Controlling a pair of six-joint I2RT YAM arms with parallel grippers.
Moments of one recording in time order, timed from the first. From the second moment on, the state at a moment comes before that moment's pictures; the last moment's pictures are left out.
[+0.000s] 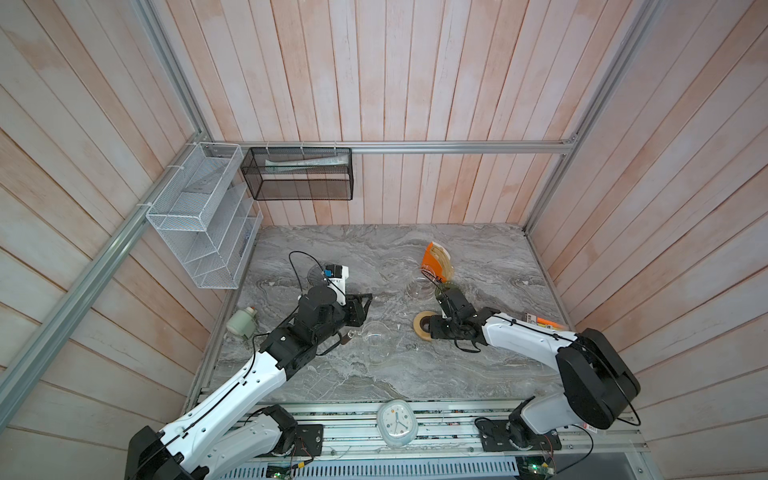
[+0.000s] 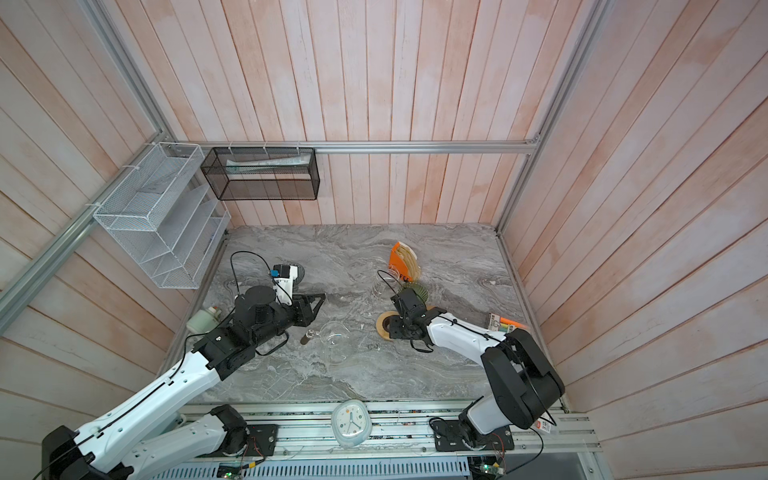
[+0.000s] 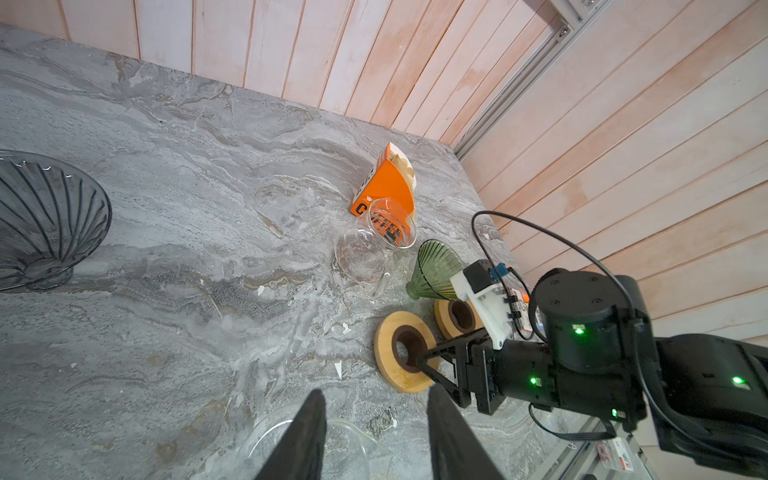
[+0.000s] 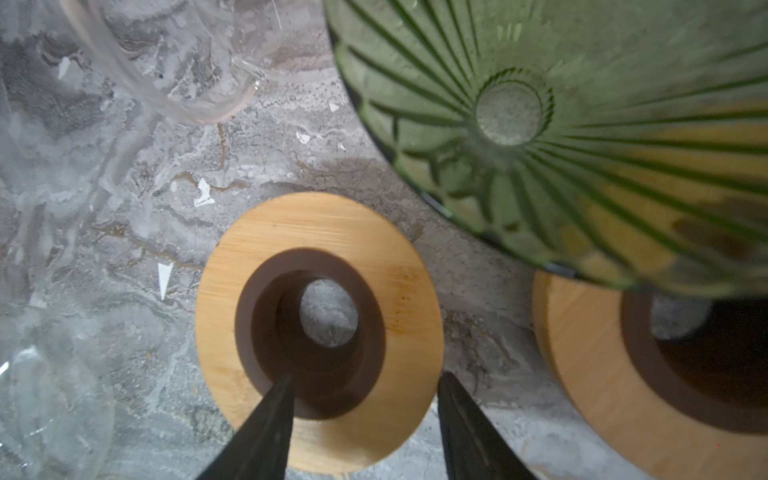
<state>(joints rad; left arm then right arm) -0.63 0.98 0.79 -0.21 0.03 -0.54 0.62 1.51 0.79 -0.36 0.06 0.58</state>
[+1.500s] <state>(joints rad) -0.61 0.97 0.79 -0.28 -0.01 -0.54 0.65 1.40 0.83 -0.46 0.08 0.53</state>
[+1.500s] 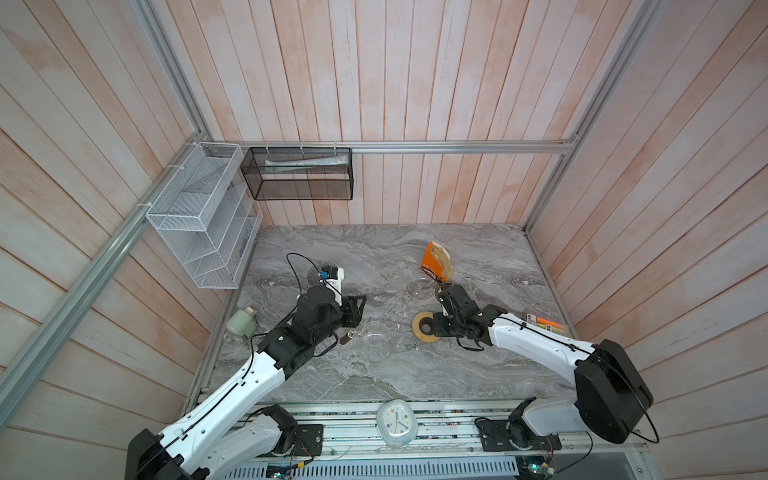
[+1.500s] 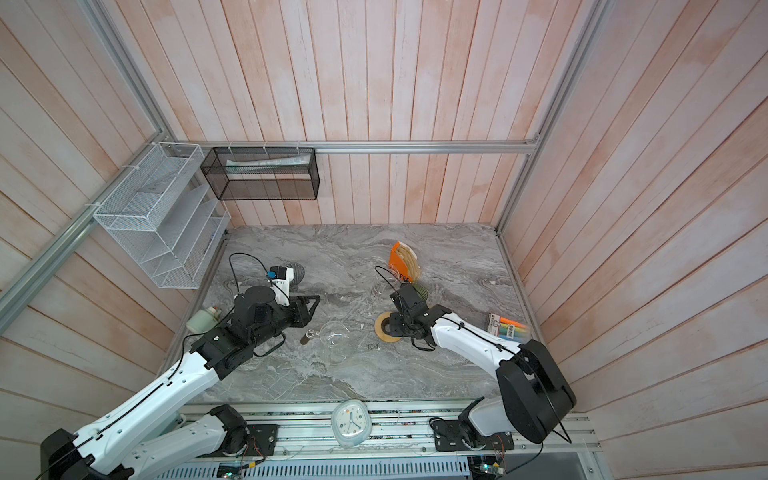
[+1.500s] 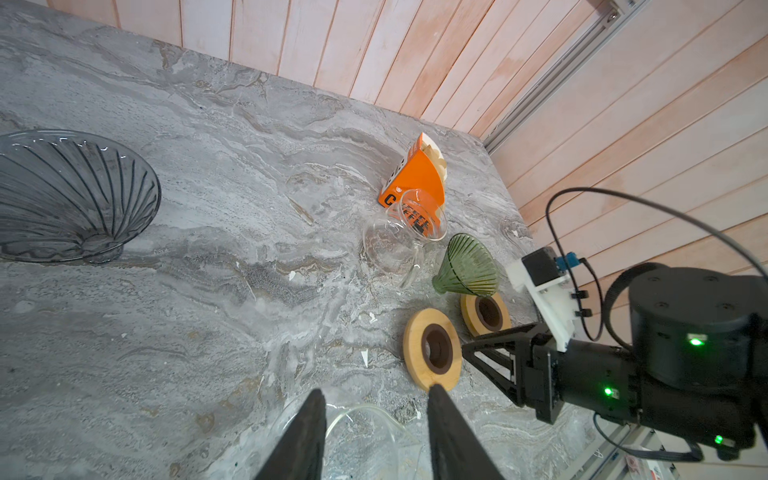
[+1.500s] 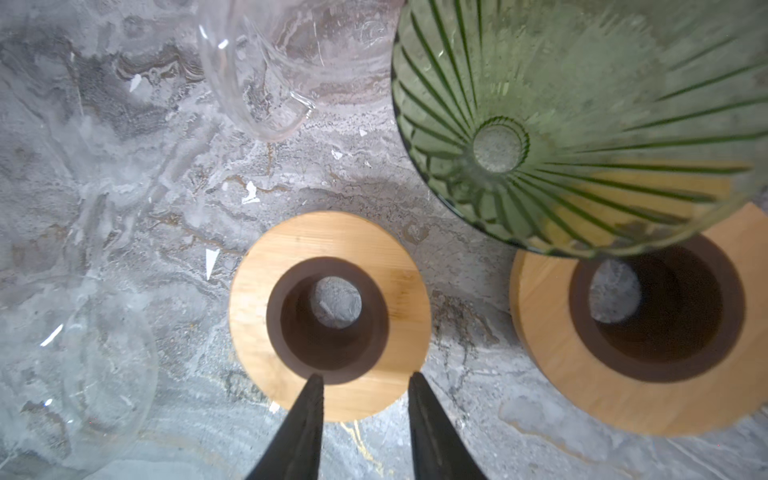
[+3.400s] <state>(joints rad) -0.61 0.99 0.79 -0.31 -0.03 -0.53 0.63 1.62 0.88 -0.39 0.10 0.47</state>
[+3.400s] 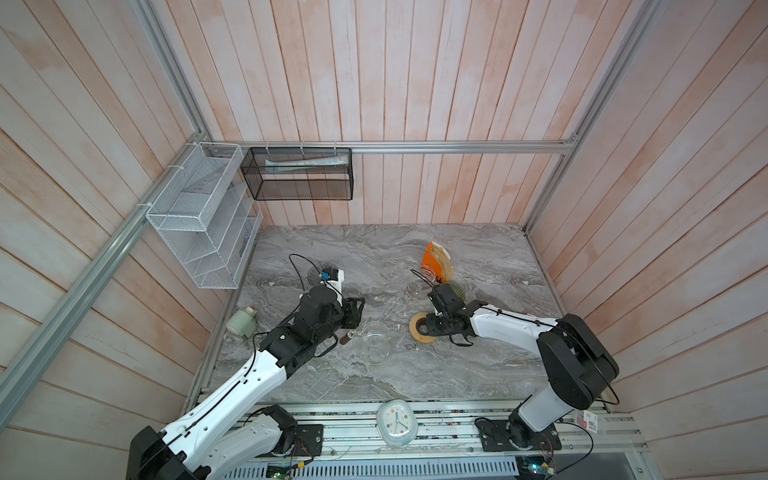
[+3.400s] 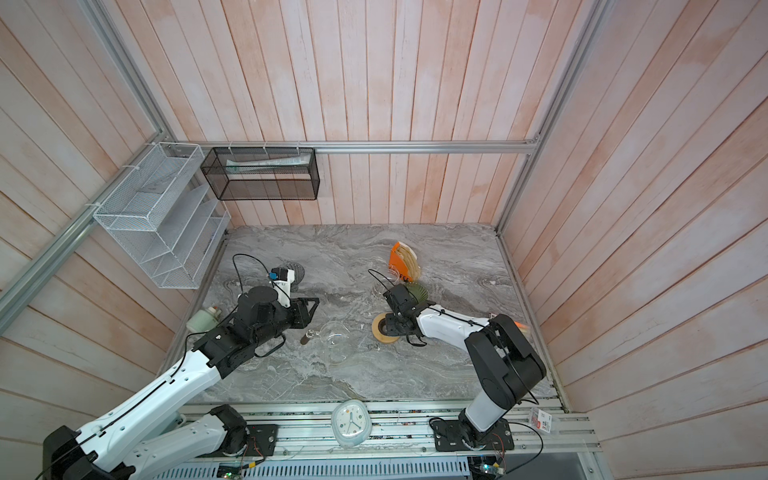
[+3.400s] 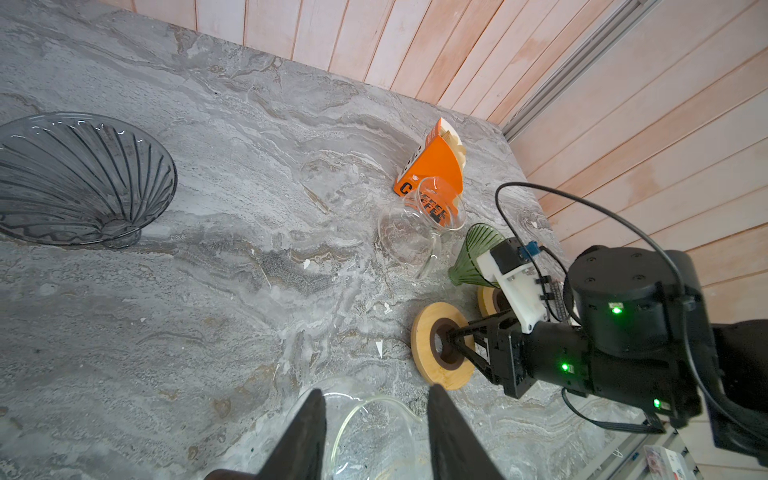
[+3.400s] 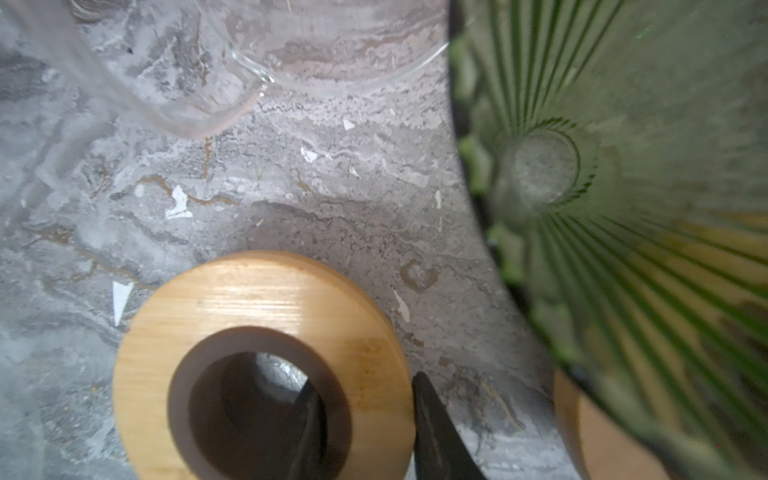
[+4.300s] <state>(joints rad) -0.61 0.98 0.89 -0.55 -0.06 -0.51 0.76 1.39 1.23 -0.71 0.00 0.40</state>
